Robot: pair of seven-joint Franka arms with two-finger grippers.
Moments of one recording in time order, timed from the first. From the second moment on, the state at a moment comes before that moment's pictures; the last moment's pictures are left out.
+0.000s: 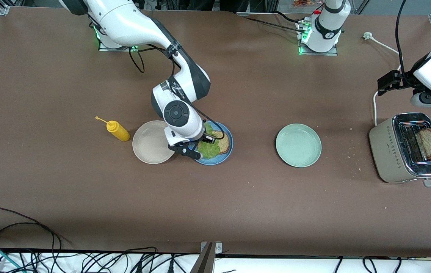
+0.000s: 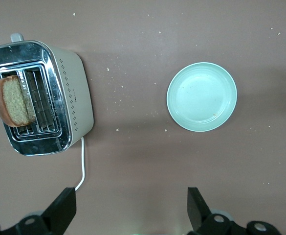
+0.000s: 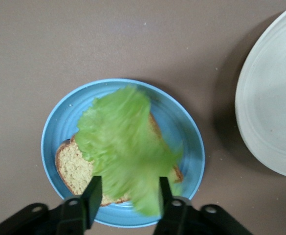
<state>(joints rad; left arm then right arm) -0.07 0.05 0.01 -1.54 0.06 1.47 0.00 0.66 0.80 -0.03 -1.28 0.20 2.07 0.91</state>
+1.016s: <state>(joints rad) -0.07 0.05 0.01 -1.54 0.06 1.47 0.00 0.65 0.54 -0.35 -1.26 0.19 1.51 0.33</state>
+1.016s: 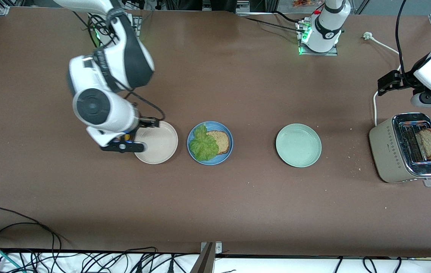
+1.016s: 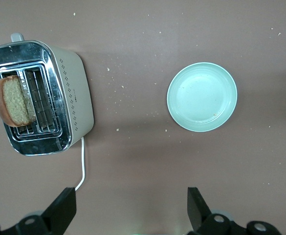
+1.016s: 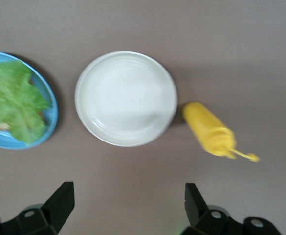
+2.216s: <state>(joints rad) -0.04 0.05 0.00 -1.54 0.06 1.47 0.00 0.48 0.41 -0.86 -1.69 0.40 1.55 -1.06</state>
